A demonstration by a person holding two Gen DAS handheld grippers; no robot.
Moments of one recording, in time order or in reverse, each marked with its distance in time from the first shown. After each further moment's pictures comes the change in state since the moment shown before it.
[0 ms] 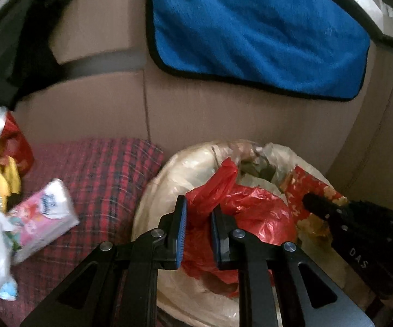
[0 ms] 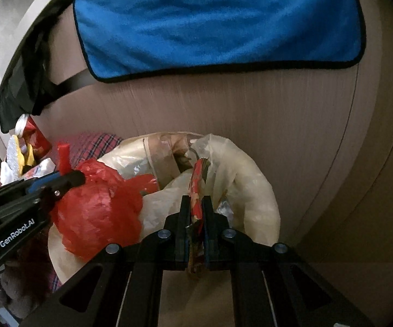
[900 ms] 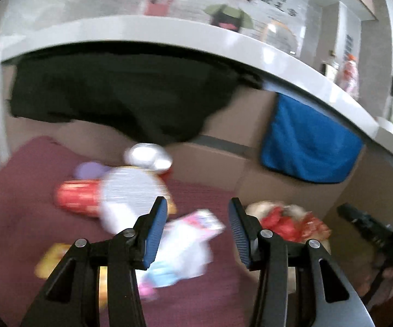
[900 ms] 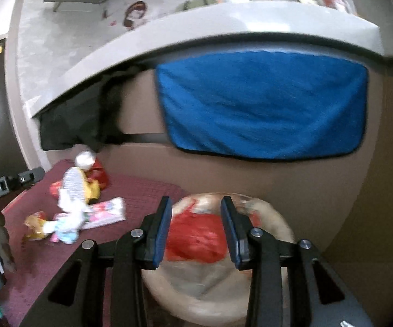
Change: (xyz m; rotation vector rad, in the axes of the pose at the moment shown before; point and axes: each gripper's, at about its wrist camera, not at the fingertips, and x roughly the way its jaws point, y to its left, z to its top) left arm -0.217 0.175 -0.013 -0.209 -0.258 0.048; right arm -0.118 0.073 0.031 -0.091 -0.211 0.120
